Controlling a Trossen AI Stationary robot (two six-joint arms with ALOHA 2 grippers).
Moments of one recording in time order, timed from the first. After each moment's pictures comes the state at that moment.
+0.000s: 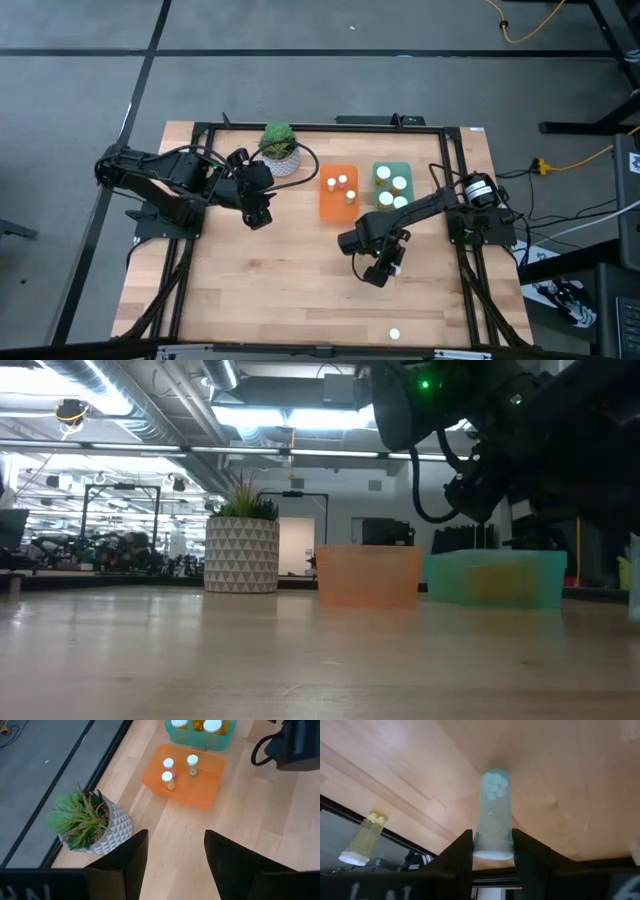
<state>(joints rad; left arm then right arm) -0.26 1.38 1.64 -1.32 -0.57 -0.51 0.26 1.96 1.34 -1.25 -0.52 0.73</state>
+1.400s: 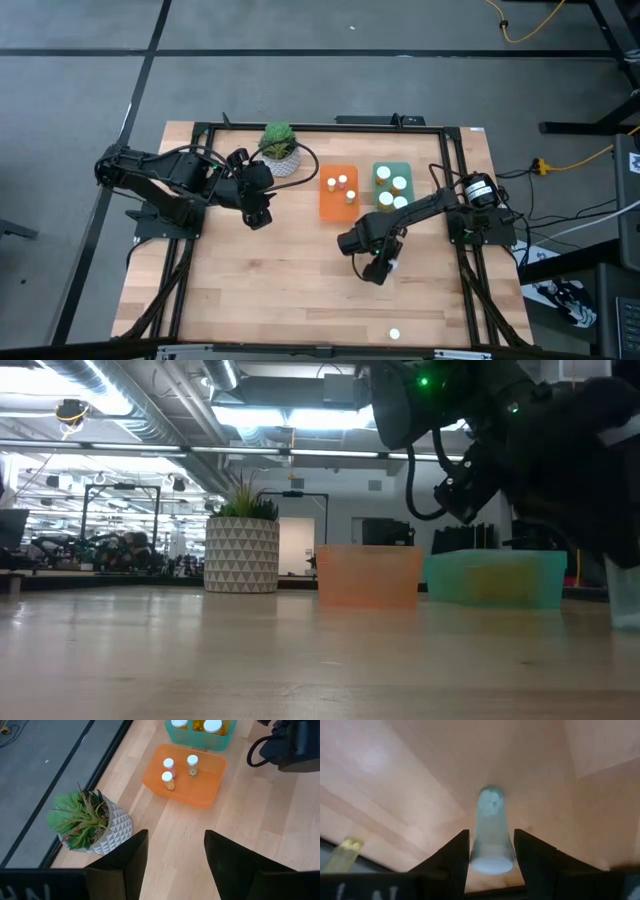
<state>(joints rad) -0.26 1.38 1.64 -1.32 -0.57 -0.52 0.26 1.96 1.34 -1.22 -0.38 0.72</state>
